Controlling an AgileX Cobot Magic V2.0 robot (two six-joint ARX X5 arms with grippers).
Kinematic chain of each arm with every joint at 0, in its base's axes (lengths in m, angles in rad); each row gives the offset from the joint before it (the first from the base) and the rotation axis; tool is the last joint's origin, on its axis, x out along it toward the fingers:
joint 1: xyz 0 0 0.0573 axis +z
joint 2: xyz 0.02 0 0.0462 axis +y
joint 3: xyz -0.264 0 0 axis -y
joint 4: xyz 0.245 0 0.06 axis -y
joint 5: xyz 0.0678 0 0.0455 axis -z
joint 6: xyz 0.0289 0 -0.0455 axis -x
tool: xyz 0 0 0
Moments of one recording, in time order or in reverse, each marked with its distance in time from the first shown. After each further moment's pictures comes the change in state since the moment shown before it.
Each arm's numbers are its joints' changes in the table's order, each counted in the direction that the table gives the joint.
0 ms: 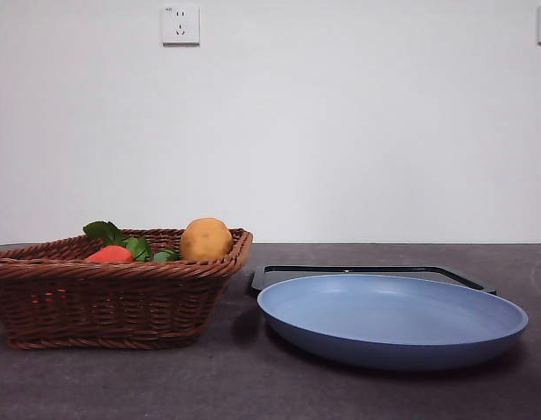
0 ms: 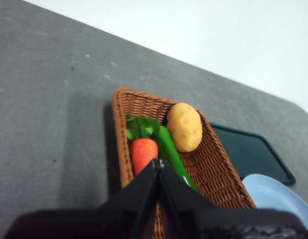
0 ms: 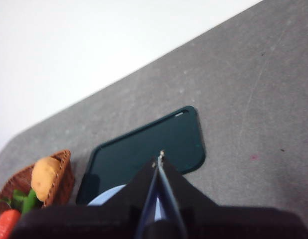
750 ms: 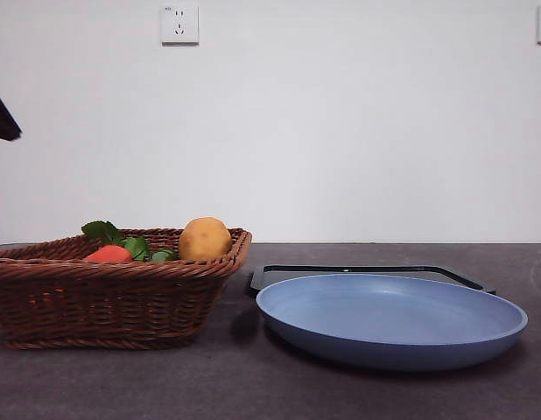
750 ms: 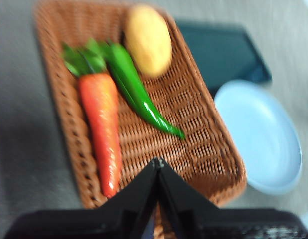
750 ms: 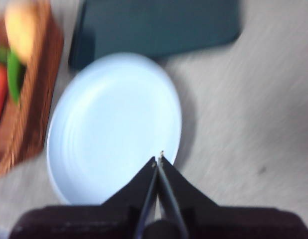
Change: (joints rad) left arm -0.084 0.607 0.383 -0.270 0.187 -0.256; right arm 0.000 0.642 0.234 -0.232 -0.340 0.246
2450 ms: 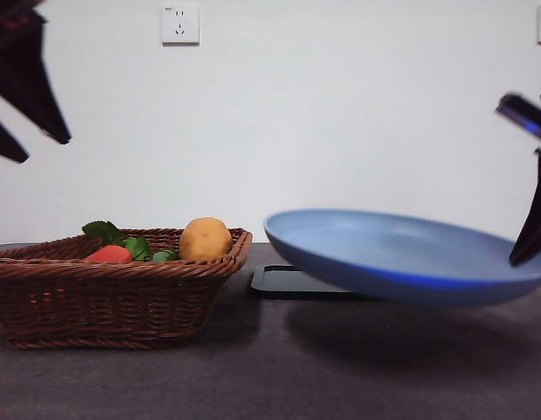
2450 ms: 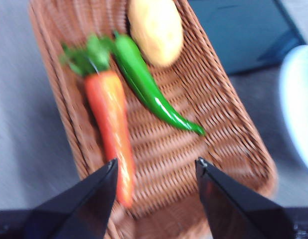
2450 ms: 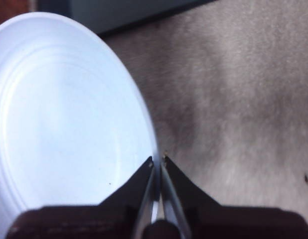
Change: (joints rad) left arm -0.194 0.136 0.125 -0.034 -0.284 0.002; right arm 0.082 0.260 0.000 0.161 0.004 -0.143
